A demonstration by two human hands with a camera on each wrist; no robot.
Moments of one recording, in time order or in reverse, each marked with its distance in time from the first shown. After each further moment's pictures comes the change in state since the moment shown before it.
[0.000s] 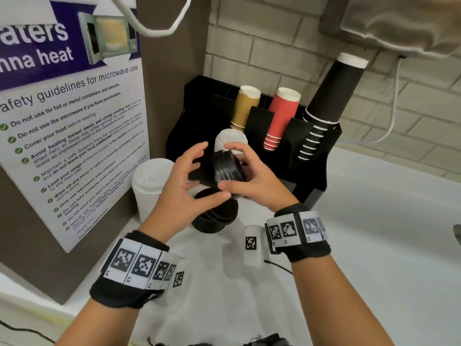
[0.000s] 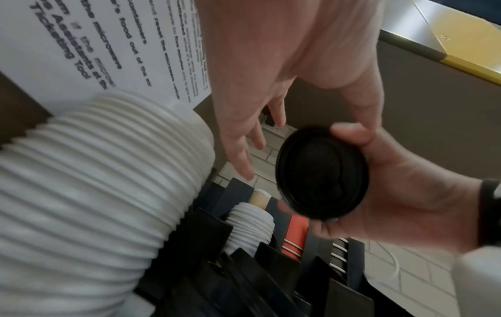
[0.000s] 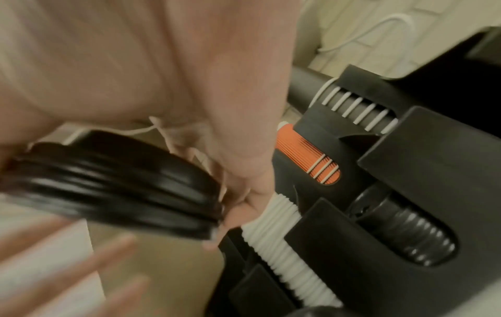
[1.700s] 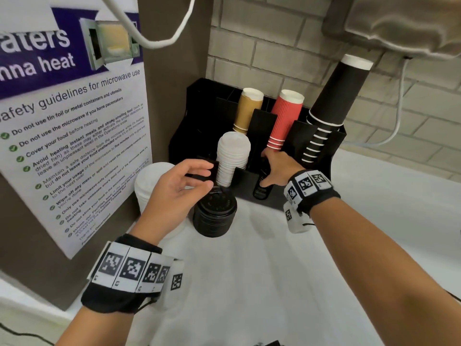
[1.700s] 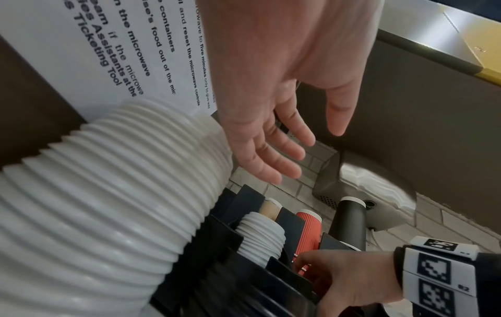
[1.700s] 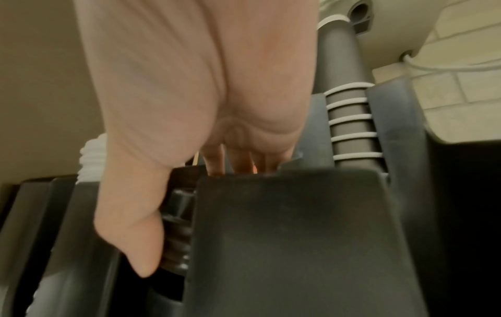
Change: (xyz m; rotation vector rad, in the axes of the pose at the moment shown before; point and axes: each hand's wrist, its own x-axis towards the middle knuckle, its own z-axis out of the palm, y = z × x) left_hand 0.005 0.003 -0.013 -0.042 0.037 -0.003; right_hand 0.060 0.055 -0.078 -0.957 -0.044 0.382
